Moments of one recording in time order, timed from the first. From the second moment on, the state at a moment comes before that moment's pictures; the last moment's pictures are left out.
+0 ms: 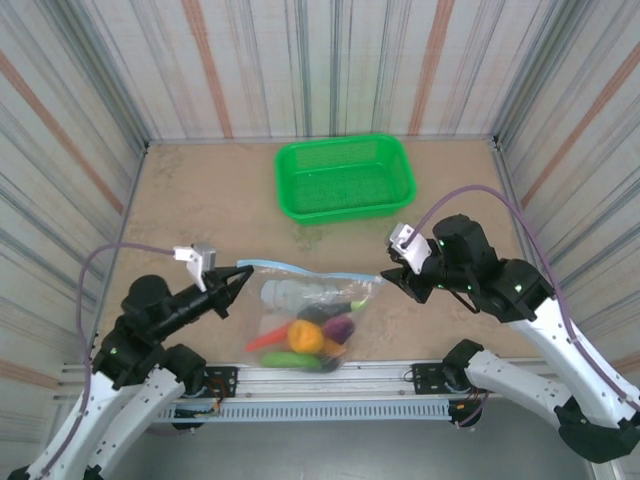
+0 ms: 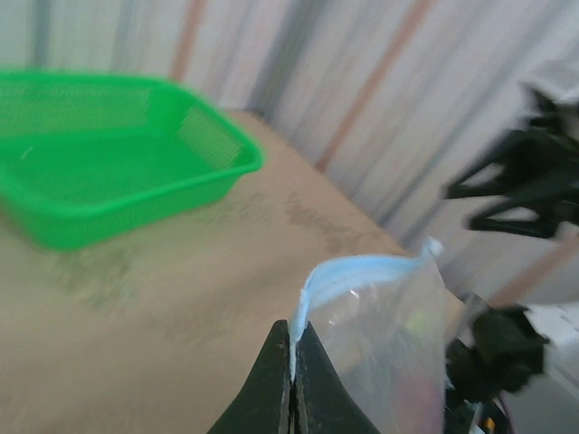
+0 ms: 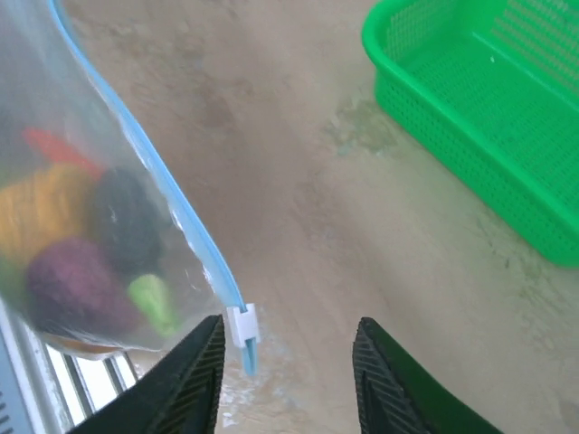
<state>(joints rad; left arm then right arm) -0.56 0.33 0.57 -0.46 0.27 -0.45 0.70 0.84 1.11 -1.00 -0.16 -0.23</state>
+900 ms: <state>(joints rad) -0.24 1.45 0.69 -0.27 -0.05 -1.04 0.77 1.30 1.20 -0.85 -0.07 0.18</state>
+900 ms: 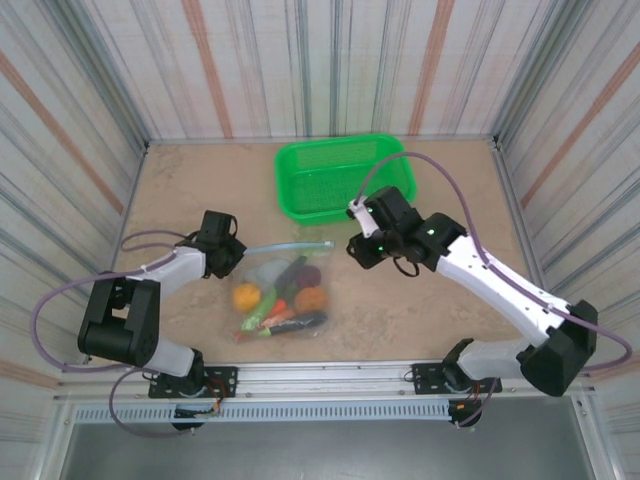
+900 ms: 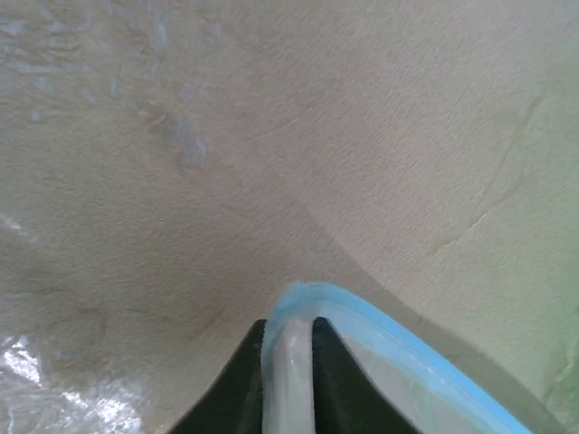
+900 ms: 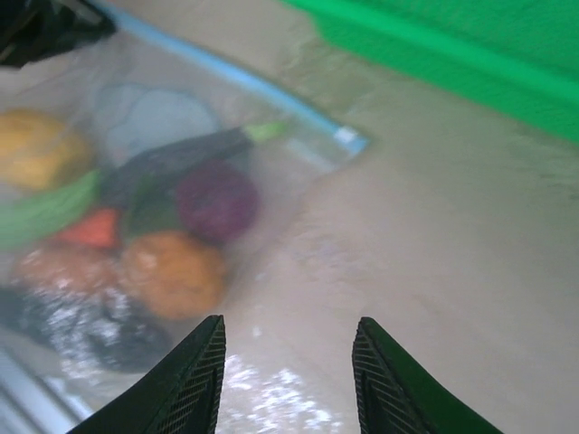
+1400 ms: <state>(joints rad) -0.22 1.01 0.70 -0.30 0.01 -0.70 0.90 1.77 1.23 -0.67 -0.24 0.32</state>
